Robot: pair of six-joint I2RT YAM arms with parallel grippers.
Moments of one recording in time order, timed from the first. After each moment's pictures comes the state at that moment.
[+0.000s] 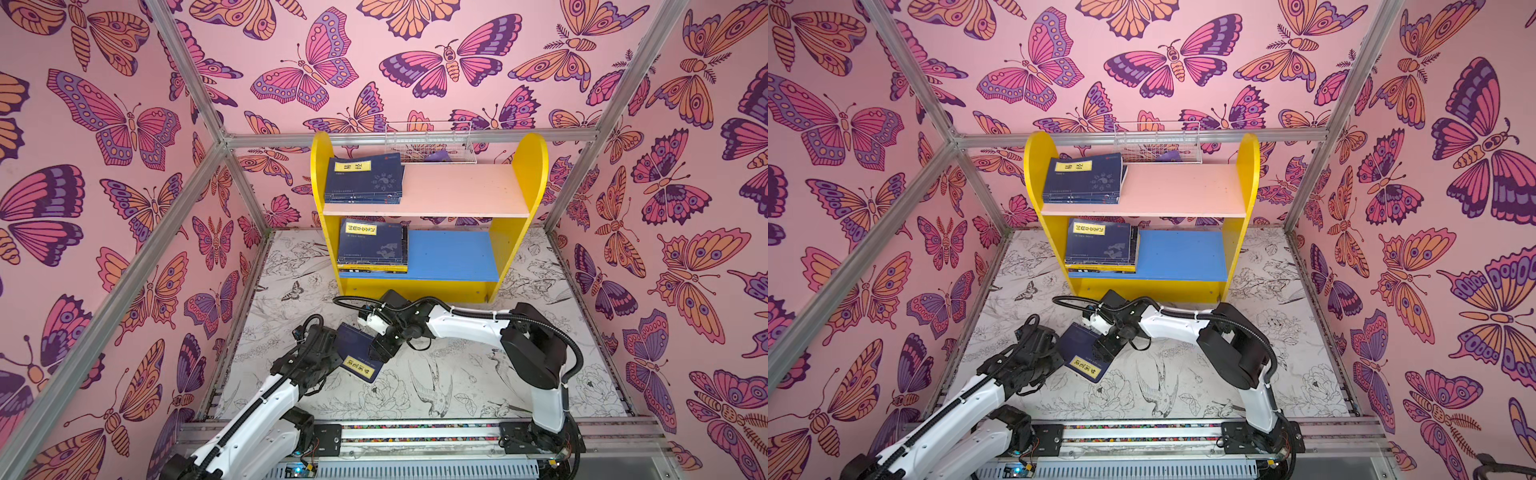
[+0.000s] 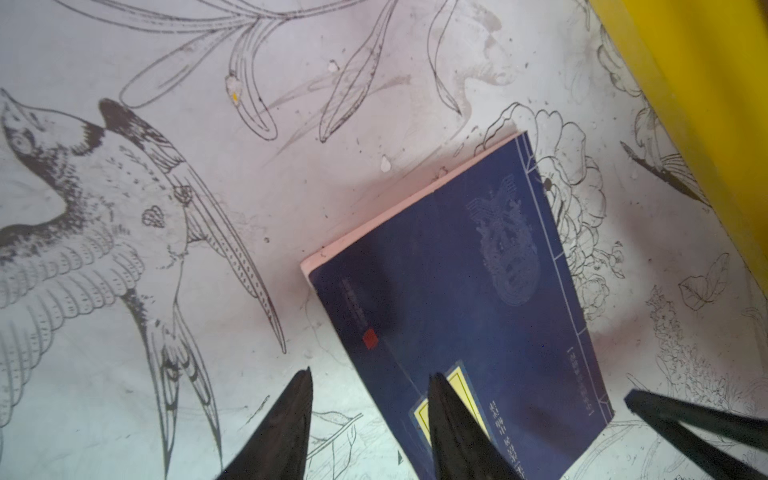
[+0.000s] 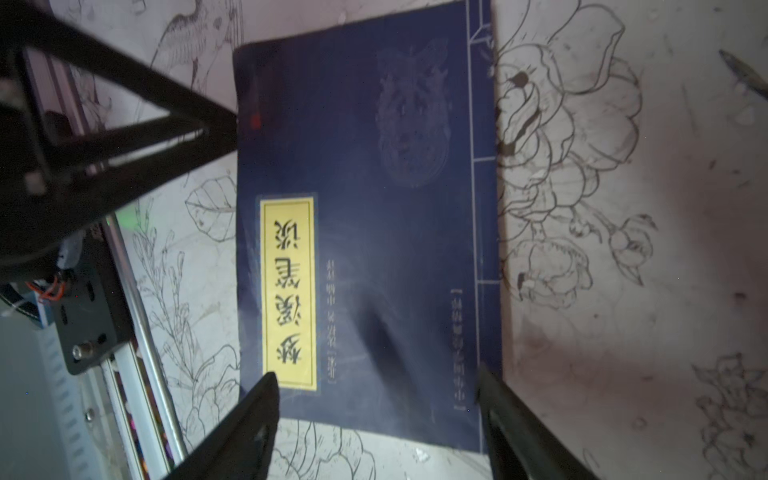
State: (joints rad) left arm -0.37 0.83 0.41 -0.67 -0.14 -1.01; right arm 0.97 2.01 1.40 -0.45 -0.34 0.10
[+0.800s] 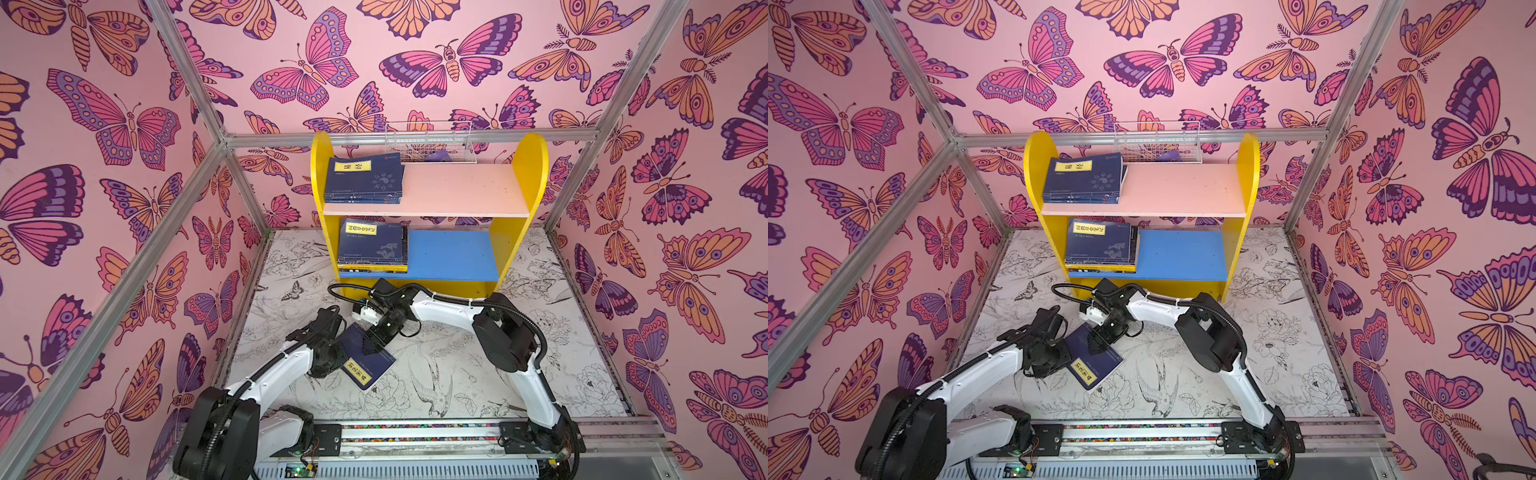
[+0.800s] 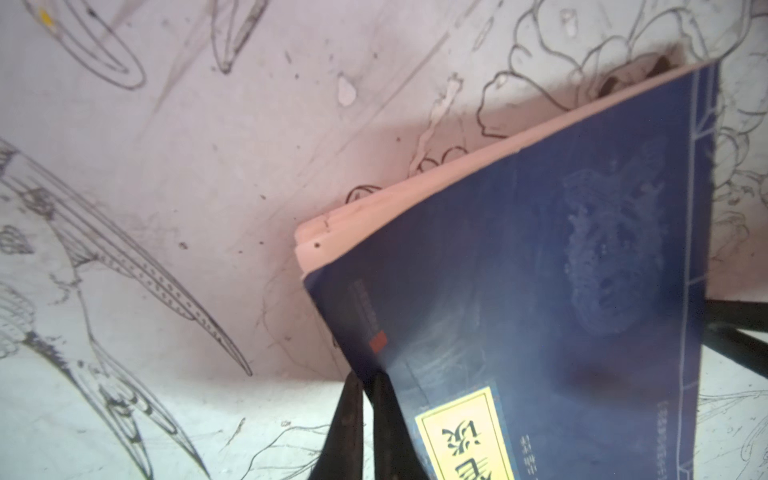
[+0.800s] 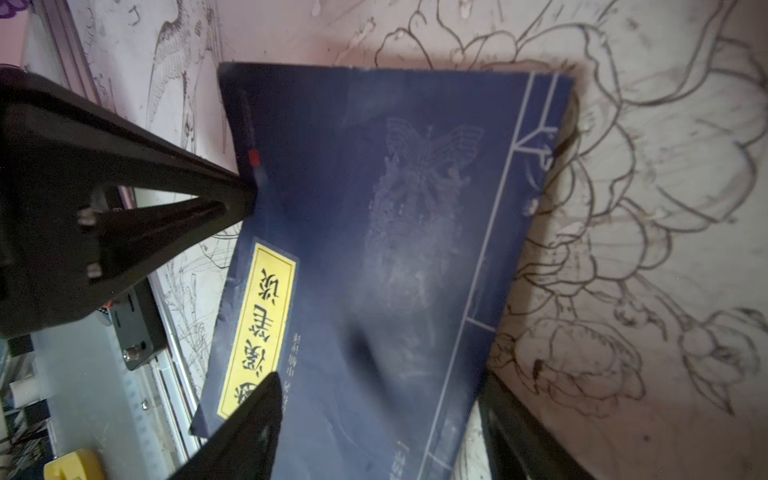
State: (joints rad) left arm -0.32 1.20 0.54 -0.67 0.04 -0.79; right arm 0.92 2.22 1.67 -0.65 -0.55 0.07
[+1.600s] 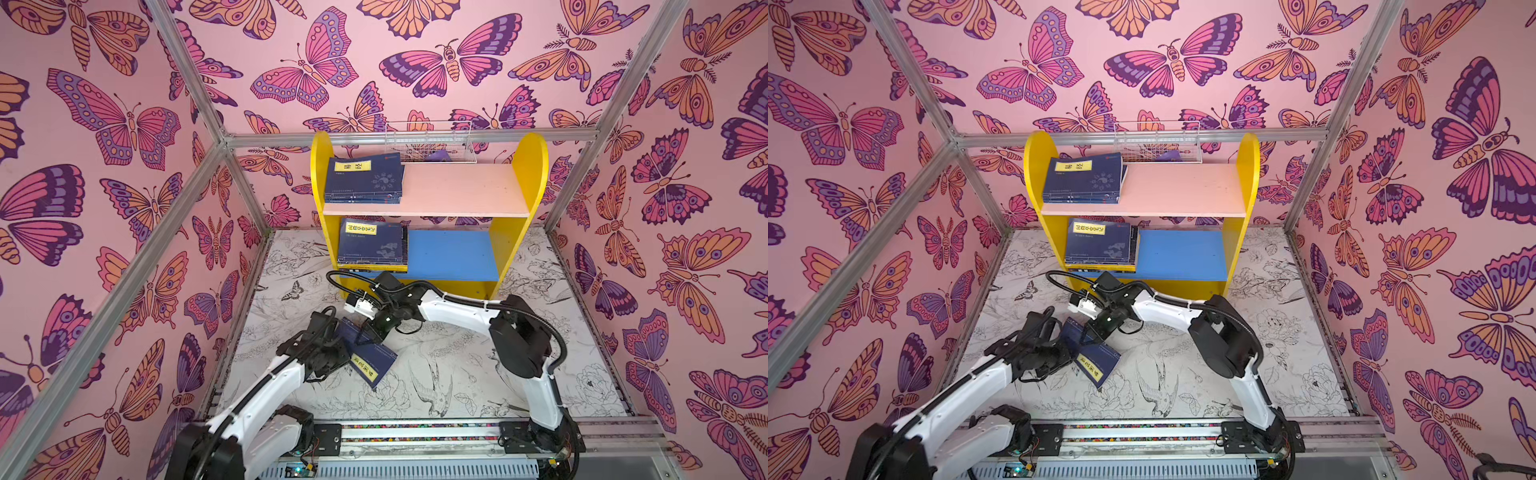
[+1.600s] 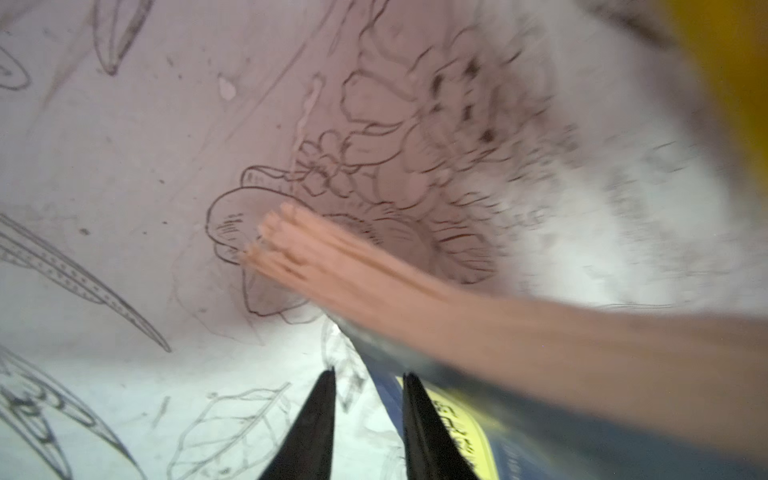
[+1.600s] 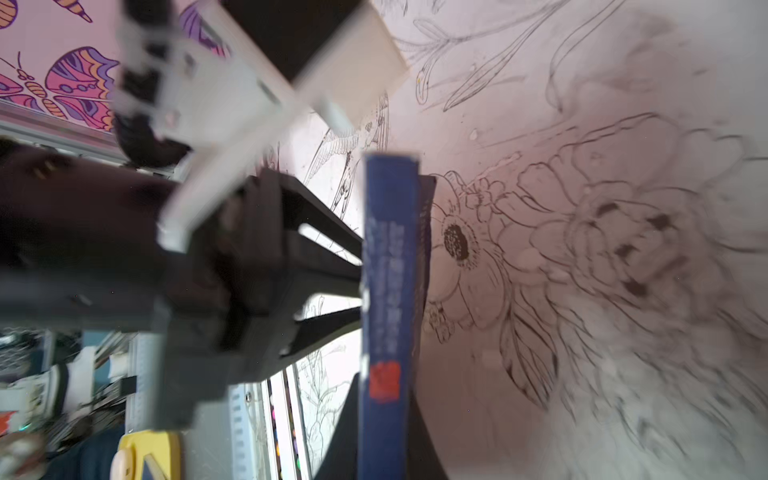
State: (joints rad) left arm -0.32 0.92 0.51 -0.64 0.15 -0.79; right arm 0.92 2.02 1.54 -0.46 -0.67 0.13
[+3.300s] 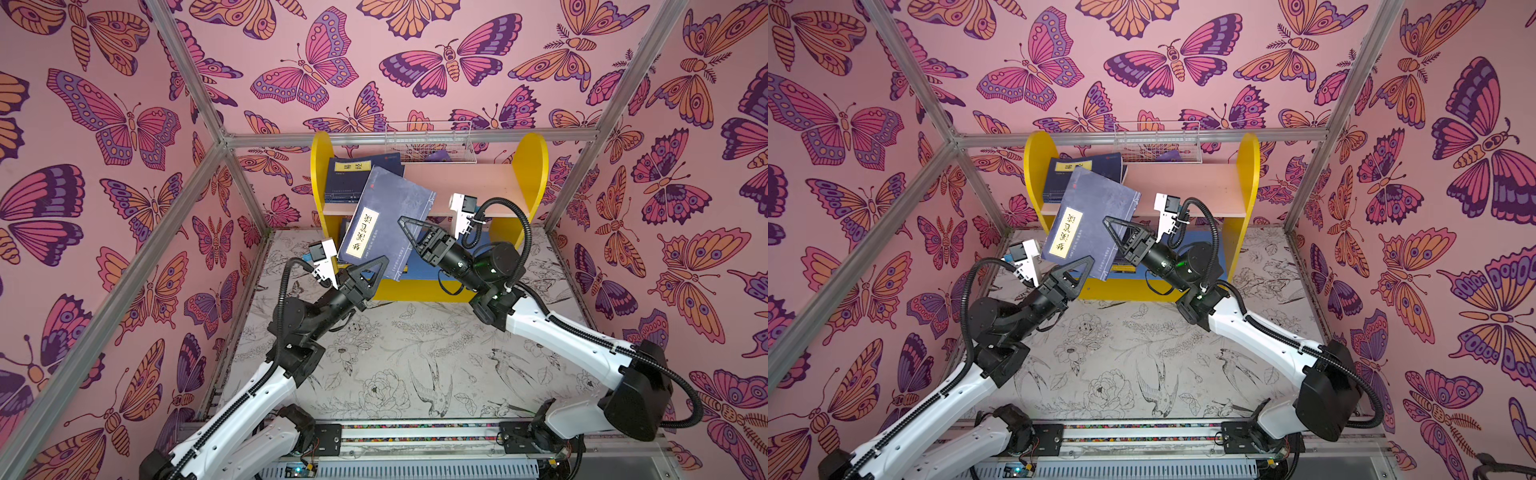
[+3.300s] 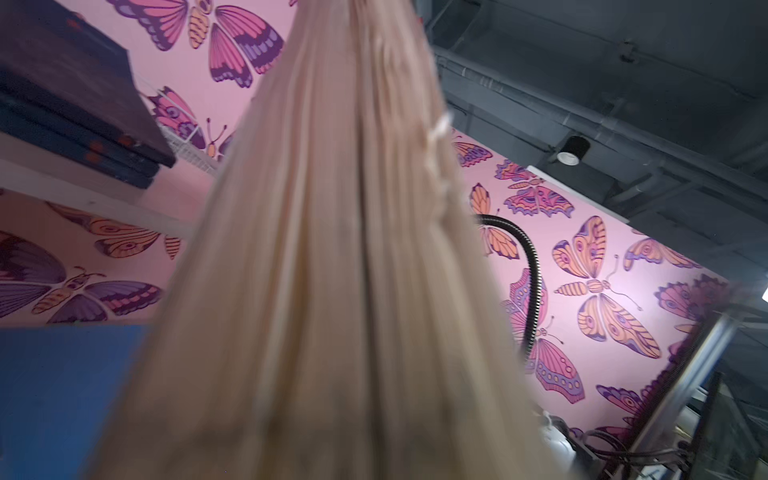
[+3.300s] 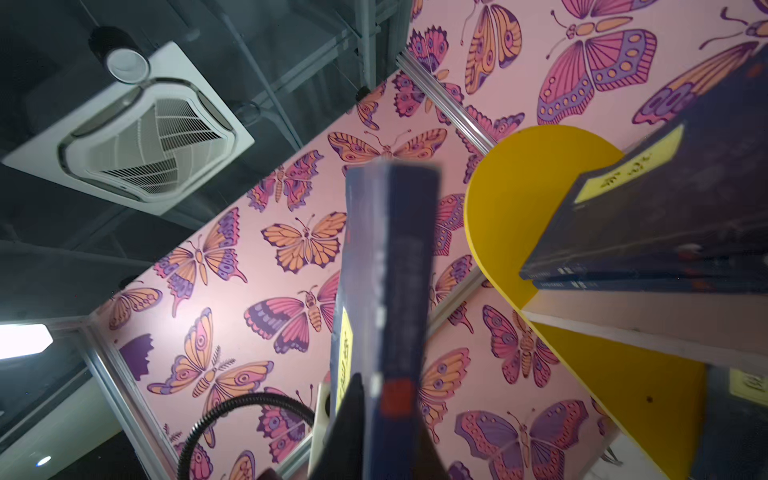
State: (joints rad) left arm -0.51 0.85 0.76 0.49 0.37 -0.88; right arm 0.78 1.42 1.18 0.70 -0.32 0.94
